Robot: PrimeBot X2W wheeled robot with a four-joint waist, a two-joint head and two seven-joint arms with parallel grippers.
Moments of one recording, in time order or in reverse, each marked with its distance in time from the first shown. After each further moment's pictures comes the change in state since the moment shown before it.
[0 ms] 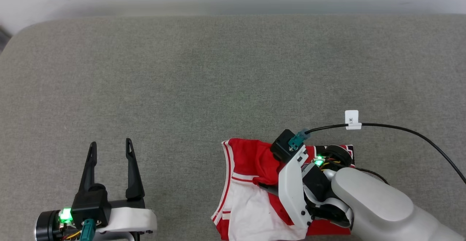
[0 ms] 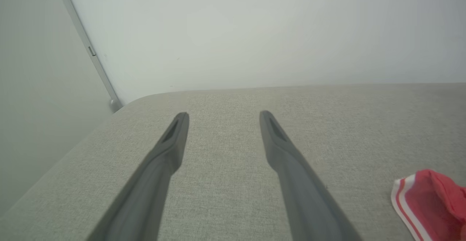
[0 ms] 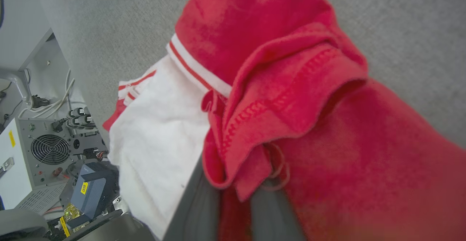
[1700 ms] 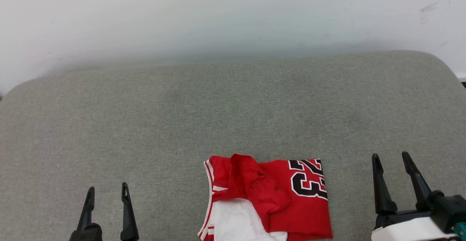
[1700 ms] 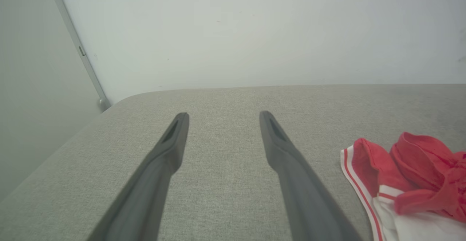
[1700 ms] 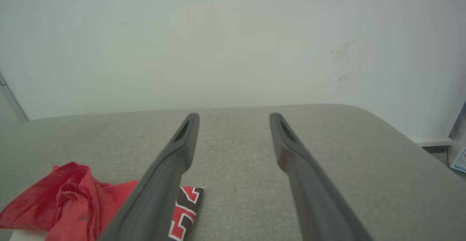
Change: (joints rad) left arm 0.176 -0.024 0.055 -0.005 -0.010 -0.049 0.000; right arm 0.747 0.271 -1.094 -0.363 -0.737 0.000 -0.753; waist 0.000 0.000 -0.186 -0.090
